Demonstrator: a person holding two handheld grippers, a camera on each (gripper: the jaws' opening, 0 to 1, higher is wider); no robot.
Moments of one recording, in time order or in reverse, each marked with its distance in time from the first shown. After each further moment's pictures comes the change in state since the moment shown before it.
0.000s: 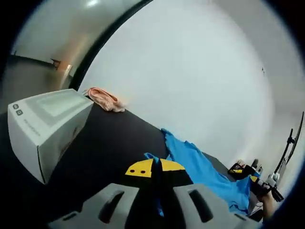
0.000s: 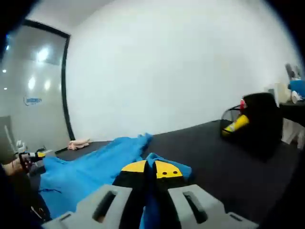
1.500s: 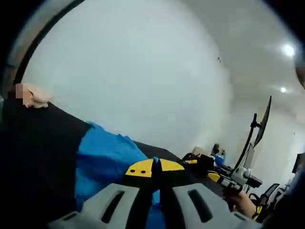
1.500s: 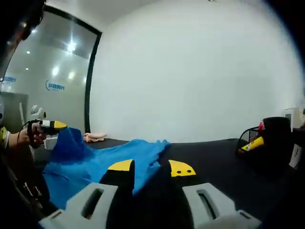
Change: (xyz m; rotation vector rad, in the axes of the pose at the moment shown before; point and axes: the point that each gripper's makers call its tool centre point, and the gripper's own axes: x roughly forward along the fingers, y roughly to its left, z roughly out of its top) left arm 0.045 -0.245 -0.077 0.098 0.157 -0.482; right arm -0.023 0.010 -0.008 -0.156 -0.033 0.090
